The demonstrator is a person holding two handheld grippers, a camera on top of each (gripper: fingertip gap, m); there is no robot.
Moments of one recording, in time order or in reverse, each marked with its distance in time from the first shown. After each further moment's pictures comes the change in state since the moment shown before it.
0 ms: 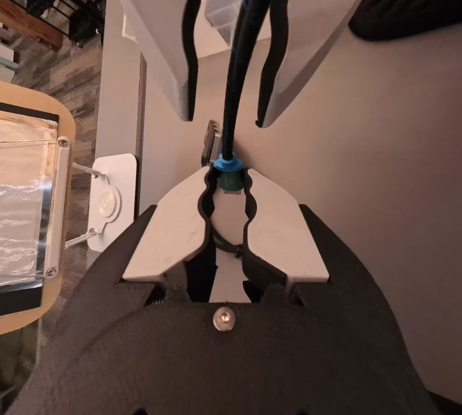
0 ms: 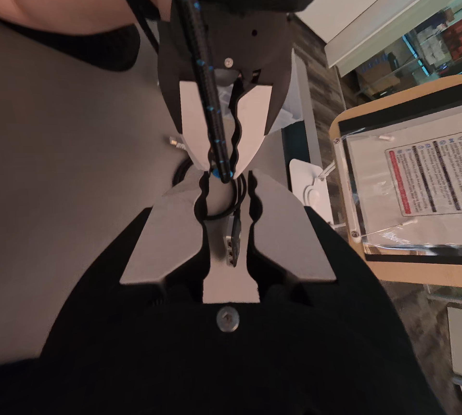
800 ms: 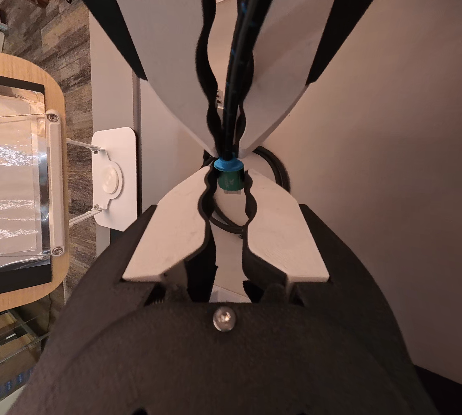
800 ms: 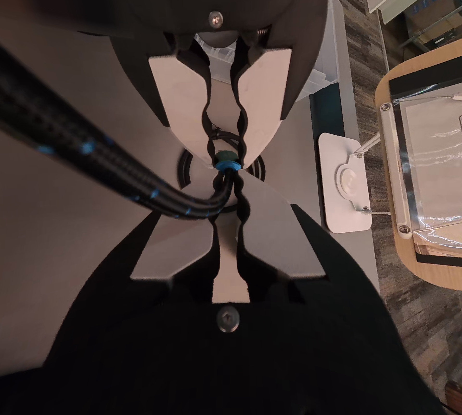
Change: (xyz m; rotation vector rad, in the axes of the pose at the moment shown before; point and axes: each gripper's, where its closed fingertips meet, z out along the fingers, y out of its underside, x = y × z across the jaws) left arm -0.004 0.021 0.011 -0.140 -0.025 0.013; right arm -0.006 0.033 0.047 -0.130 -0.082 0.085
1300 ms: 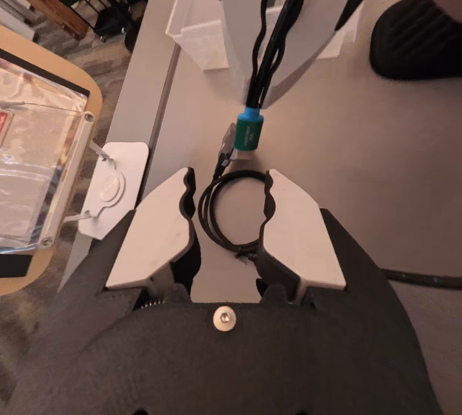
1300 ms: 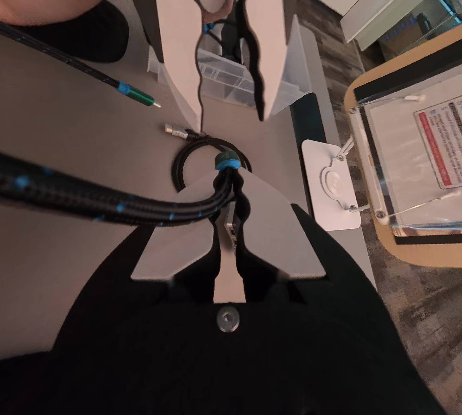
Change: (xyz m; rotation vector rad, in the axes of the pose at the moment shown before) left arm -0.024 -0.011 -0.035 0.243 -0.008 -0.196; right arm 0.017 0.002 -0.040 0.118 0.028 0.043
